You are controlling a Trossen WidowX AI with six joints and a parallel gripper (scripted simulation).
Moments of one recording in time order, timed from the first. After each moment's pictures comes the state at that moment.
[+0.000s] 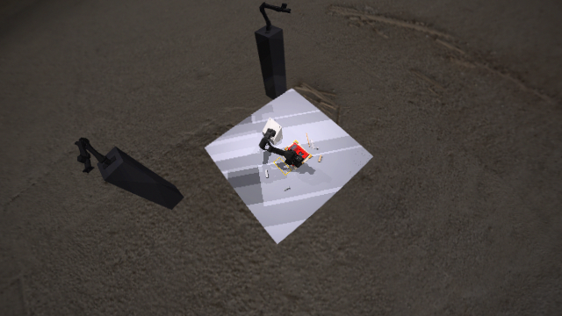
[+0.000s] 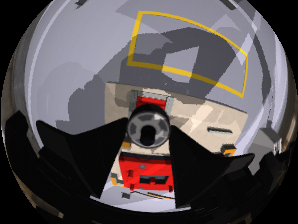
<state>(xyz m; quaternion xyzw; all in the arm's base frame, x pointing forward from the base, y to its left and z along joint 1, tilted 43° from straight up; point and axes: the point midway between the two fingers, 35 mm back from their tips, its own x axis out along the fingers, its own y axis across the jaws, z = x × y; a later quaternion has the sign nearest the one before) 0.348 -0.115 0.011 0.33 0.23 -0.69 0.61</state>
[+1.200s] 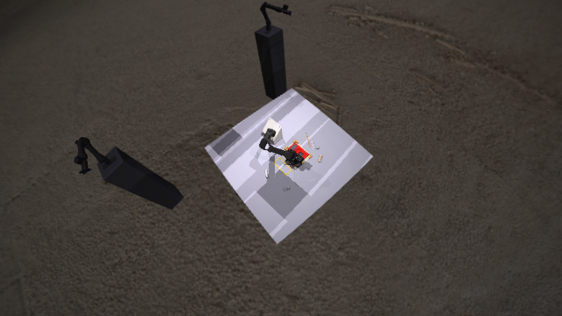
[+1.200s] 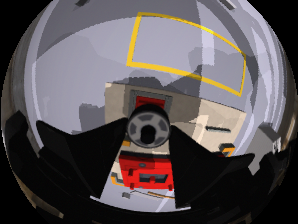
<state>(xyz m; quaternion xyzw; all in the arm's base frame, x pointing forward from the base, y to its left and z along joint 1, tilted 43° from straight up) 0.349 -0.113 0.015 0.33 0.23 -0.69 0.60</state>
